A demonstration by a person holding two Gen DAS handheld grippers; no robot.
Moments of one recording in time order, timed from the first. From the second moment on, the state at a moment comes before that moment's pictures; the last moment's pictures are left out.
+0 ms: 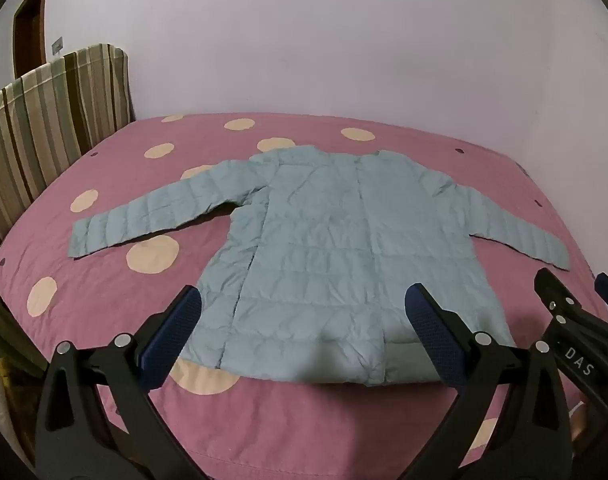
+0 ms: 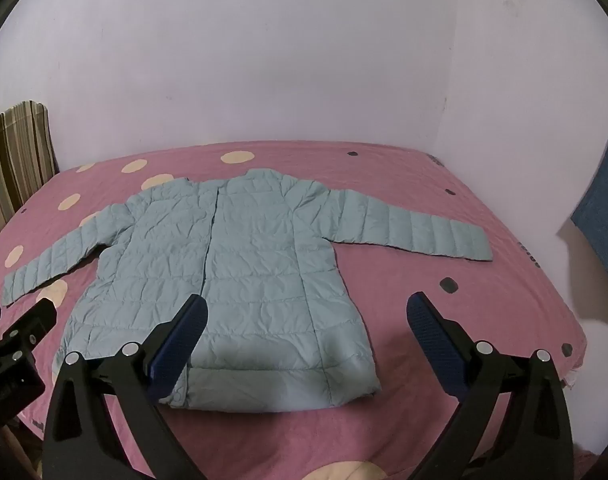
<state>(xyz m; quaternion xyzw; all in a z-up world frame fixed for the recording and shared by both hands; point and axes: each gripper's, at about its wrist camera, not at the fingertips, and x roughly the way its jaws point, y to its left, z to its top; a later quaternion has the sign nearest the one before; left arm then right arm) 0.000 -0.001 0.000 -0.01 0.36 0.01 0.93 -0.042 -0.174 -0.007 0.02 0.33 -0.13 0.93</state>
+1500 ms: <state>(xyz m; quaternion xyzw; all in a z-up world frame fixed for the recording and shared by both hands) 0.000 -0.004 -0.005 -0.02 0.36 0.01 0.93 -0.043 -0.172 -0.009 0.02 0.33 -0.13 0.94</state>
